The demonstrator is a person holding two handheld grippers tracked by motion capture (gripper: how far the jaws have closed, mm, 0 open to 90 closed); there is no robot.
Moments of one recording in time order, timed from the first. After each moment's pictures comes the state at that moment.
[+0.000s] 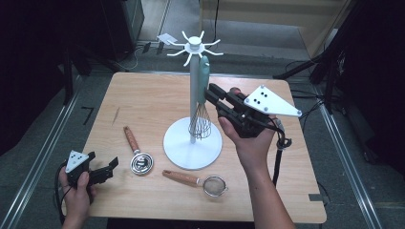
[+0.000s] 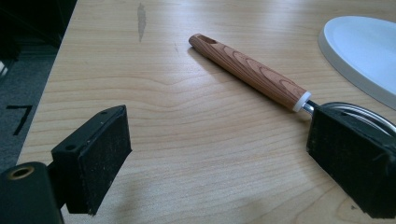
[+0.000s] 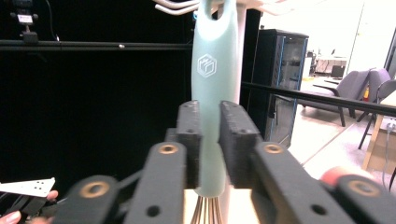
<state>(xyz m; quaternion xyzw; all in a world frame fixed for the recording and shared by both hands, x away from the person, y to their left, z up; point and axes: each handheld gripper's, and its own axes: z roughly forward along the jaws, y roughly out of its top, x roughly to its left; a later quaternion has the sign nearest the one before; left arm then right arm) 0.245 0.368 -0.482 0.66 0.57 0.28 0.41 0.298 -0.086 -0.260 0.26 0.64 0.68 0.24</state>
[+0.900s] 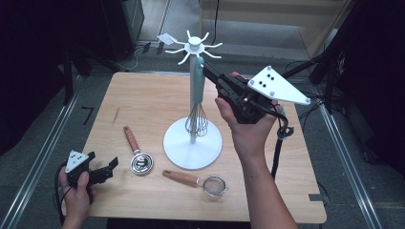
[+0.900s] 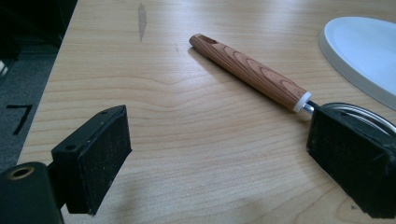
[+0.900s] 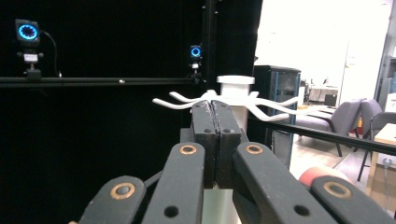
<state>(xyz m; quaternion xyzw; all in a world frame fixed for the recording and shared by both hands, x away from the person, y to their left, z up) 0.245 0.369 -0.482 0.66 0.57 0.28 0.41 0.298 -0.075 -0.218 0.24 0.60 0.72 0.26</state>
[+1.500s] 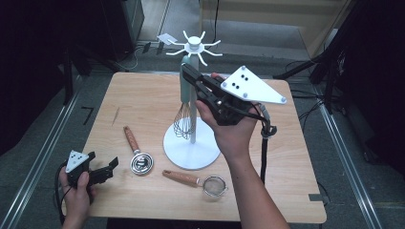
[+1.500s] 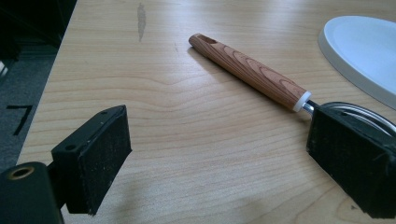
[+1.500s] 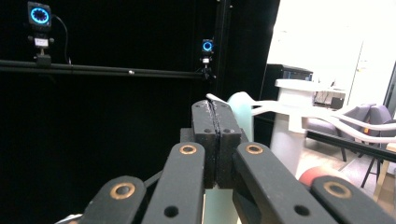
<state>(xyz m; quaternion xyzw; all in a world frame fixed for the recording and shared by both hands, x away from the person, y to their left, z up) 0.245 0.368 -0.482 0.66 0.57 0.28 0.41 0.292 -0.040 -0.213 0.22 0.62 0.70 0.27</state>
